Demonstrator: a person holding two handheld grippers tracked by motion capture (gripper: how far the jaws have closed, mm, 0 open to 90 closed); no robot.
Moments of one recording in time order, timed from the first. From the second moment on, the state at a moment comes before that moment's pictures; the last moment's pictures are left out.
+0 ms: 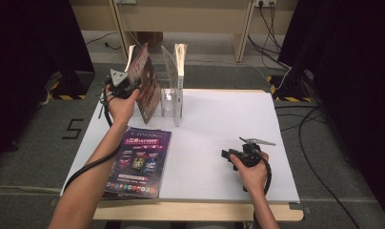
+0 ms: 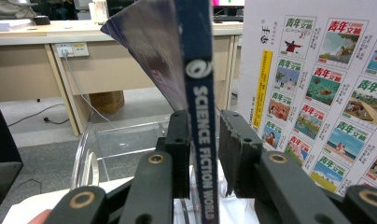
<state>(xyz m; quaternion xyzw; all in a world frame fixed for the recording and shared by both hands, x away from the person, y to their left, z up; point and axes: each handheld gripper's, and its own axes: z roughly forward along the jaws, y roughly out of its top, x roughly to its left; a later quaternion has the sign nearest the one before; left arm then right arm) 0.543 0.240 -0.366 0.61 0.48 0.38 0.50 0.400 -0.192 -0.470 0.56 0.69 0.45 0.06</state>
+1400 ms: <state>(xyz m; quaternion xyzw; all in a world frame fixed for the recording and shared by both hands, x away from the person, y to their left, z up) 0.541 0.255 -0.367 0.61 0.50 0.38 0.50 0.399 -0.190 -0.471 0.56 0.70 0.45 0.06</state>
